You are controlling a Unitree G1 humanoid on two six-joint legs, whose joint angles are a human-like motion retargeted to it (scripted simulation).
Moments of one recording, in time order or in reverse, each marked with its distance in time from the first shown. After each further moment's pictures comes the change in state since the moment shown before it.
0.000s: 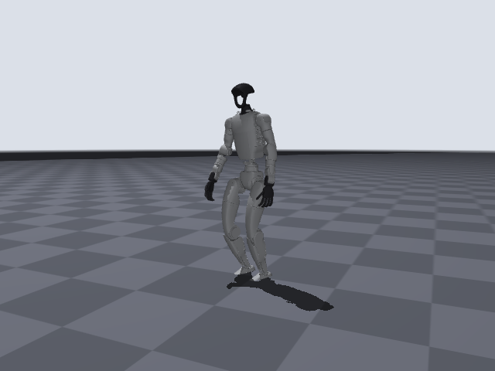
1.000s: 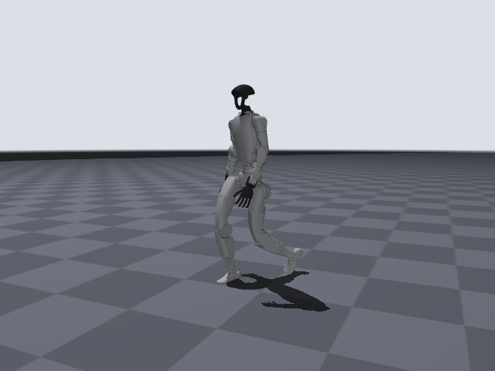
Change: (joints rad) left arm -0.123 0.019 -0.056 -0.112 -0.031 -0.023 0.061; right arm 0.240 0.016 -0.231 0.174 0.139 0.040 -0.080; waist -0.213 0.071 -0.014; left_leg 0.191 0.069 -0.253 0.470 0.431 -0.337; right_leg -0.289 0.181 -0.037 0.006 0.194 -0.074
